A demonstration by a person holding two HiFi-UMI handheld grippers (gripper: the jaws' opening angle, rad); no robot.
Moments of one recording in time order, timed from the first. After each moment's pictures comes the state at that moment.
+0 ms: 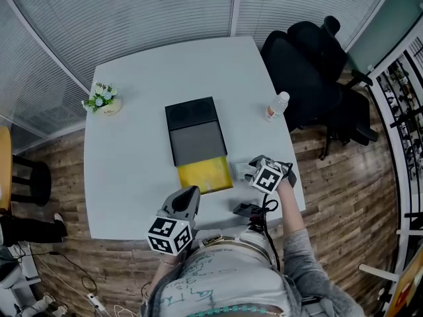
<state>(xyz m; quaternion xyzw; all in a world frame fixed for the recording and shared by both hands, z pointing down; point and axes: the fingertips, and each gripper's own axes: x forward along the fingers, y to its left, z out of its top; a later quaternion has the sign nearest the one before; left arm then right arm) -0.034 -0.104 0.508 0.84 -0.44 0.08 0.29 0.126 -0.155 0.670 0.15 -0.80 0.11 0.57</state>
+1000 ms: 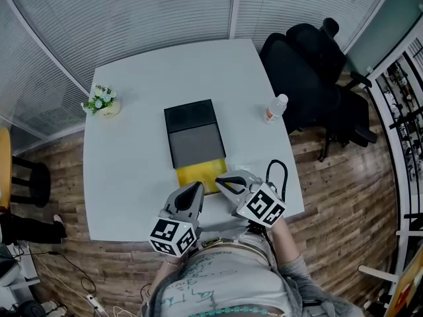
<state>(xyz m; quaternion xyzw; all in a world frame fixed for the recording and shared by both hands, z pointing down) -0.020 -0.121 0.475 0.86 -0.44 0.02 0.25 0.008 -0.123 0.508 0.18 -0.95 0.03 0.25</state>
